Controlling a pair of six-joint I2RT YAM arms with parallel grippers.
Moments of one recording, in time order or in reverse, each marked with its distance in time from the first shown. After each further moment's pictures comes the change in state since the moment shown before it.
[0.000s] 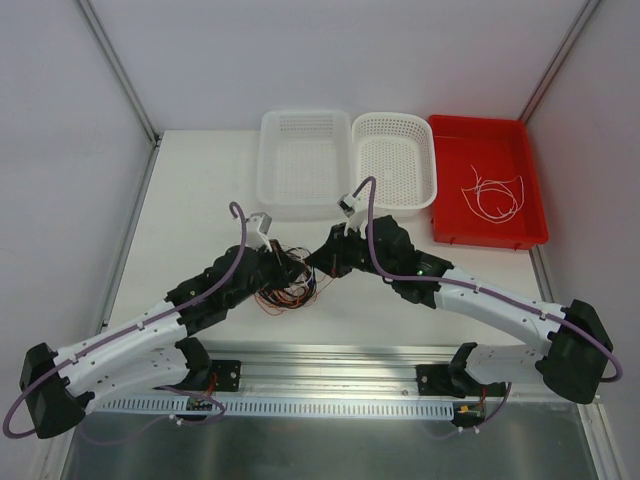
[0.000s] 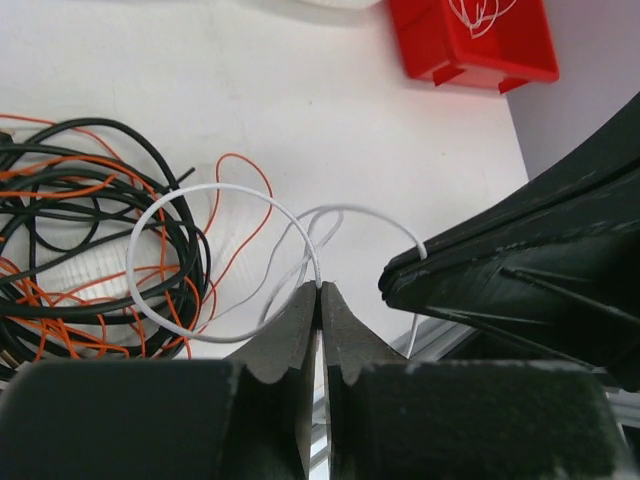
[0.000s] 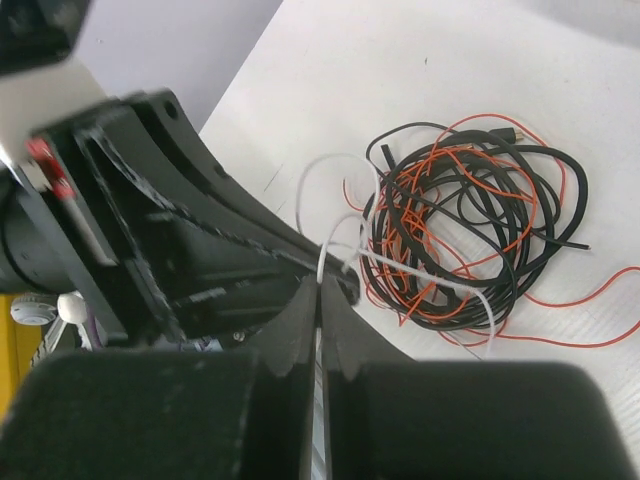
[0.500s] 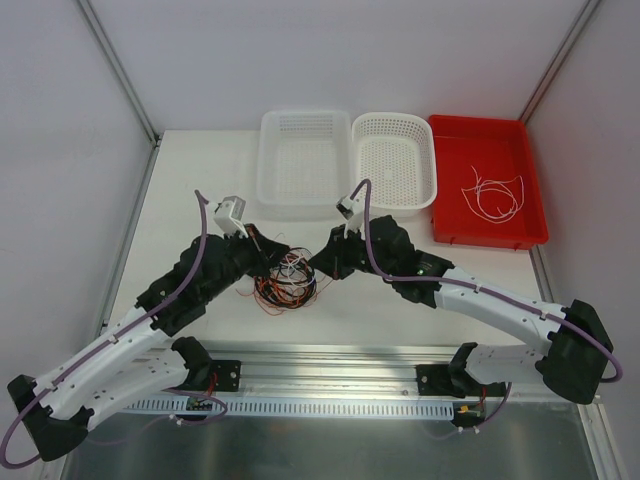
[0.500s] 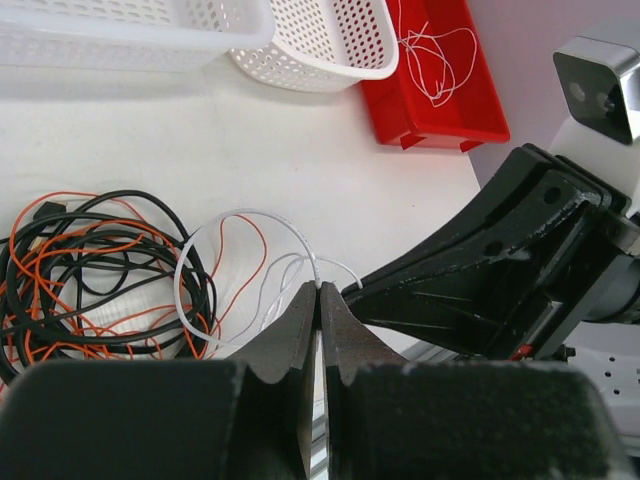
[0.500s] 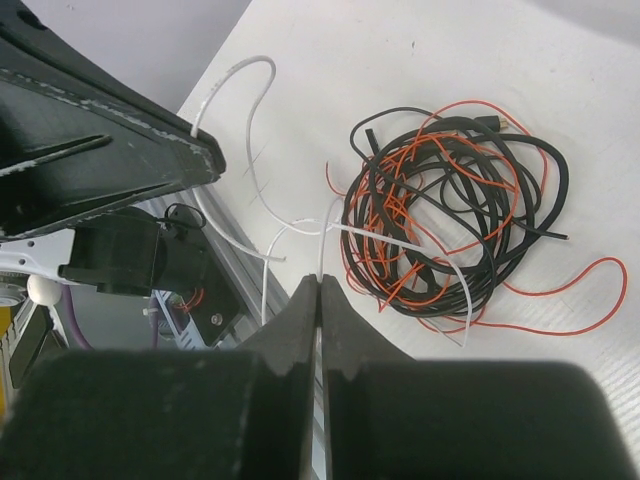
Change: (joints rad) left arm 0.108 -0.105 0.123 -0.129 0.056 0.071; right arm -0.007 -0.001 0.000 -0.034 -0.011 -0.058
